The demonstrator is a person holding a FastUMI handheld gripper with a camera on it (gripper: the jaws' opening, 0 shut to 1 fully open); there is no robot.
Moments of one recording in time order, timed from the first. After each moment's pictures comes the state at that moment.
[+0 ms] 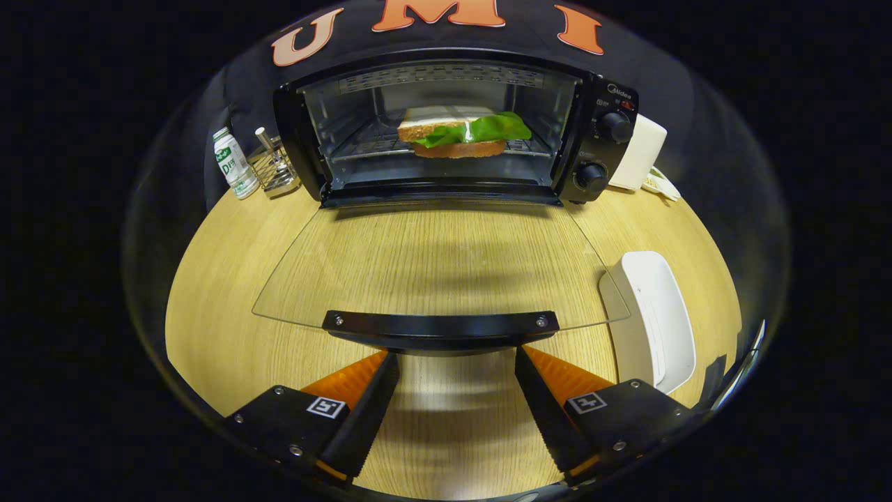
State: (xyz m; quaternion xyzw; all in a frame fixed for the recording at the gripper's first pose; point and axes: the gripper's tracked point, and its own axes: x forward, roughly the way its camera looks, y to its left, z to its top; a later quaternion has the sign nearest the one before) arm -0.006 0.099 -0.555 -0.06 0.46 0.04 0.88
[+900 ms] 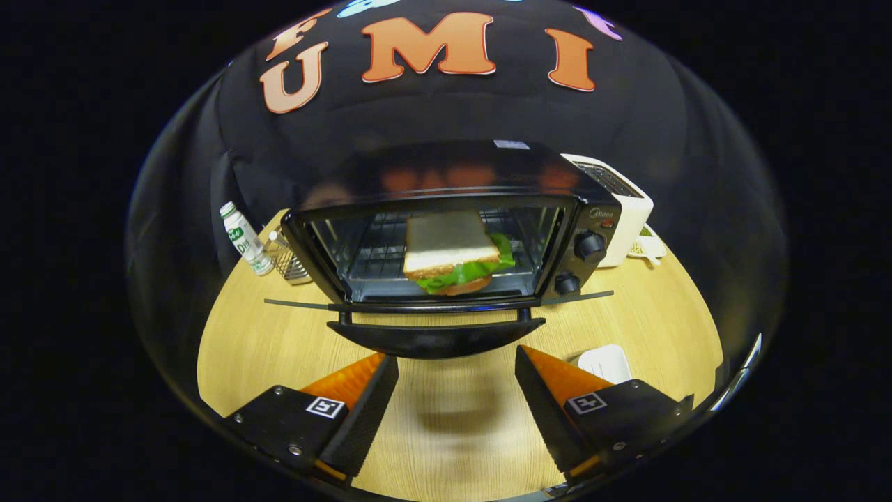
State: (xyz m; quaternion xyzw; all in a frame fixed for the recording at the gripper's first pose) arm 0.069 0.110 -0.441 -0.03 0.38 0.04 0.92
